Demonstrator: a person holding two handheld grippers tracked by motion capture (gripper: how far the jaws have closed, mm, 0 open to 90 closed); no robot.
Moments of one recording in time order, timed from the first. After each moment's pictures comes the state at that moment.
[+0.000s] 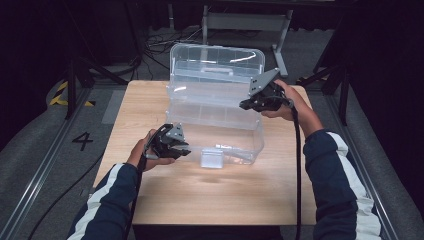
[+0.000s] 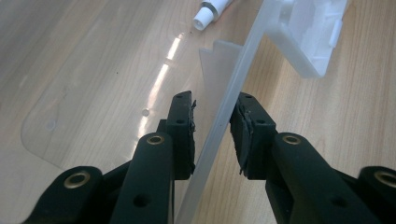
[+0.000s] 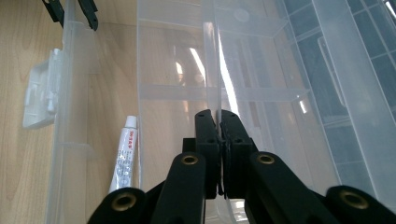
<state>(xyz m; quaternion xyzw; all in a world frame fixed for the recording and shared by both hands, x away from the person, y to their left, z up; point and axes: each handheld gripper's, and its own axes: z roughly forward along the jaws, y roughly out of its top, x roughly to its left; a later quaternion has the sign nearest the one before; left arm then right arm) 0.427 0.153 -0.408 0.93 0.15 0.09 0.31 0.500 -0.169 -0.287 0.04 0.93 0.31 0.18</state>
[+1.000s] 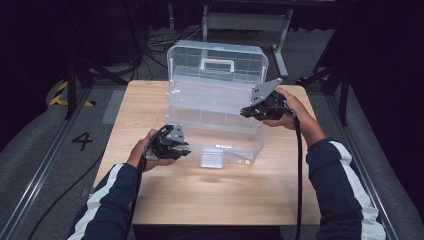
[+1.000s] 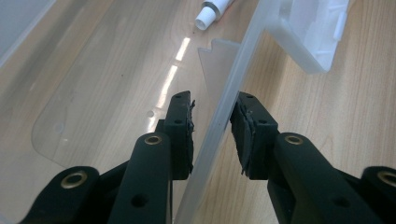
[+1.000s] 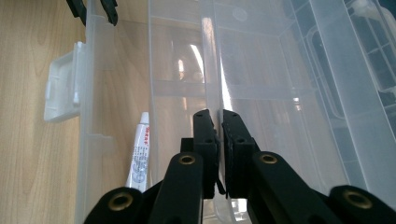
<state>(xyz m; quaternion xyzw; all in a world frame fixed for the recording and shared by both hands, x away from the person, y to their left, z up) 0.424 0.152 -0.409 0.94 0.14 0.11 0.30 0.479 -0.173 -0.297 0.03 0.93 0.31 0.18</state>
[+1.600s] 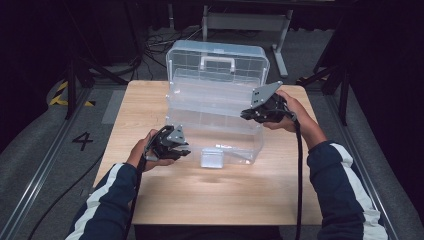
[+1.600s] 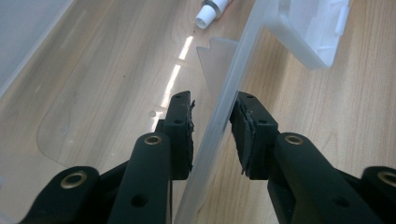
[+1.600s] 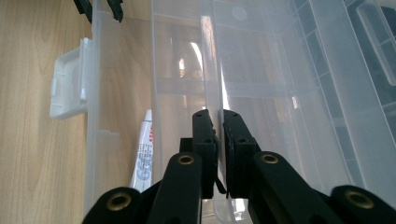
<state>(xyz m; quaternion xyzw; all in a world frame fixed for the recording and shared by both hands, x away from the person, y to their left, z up) 0.423 0.151 -0.409 0.94 0.13 0.12 0.30 0.473 -0.173 -0.300 0.03 0.93 0.31 0.18</state>
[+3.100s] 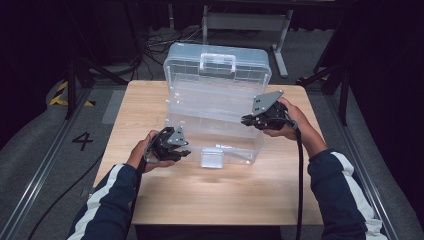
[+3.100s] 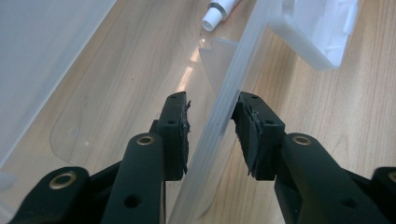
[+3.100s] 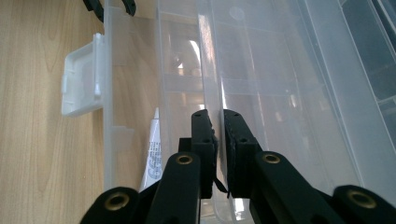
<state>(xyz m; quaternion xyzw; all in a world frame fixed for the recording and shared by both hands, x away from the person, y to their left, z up) 0.416 0.151 -0.409 0.93 0.13 0.16 0.30 0.457 -0.175 -0.310 0.03 0.93 0.32 0.19</state>
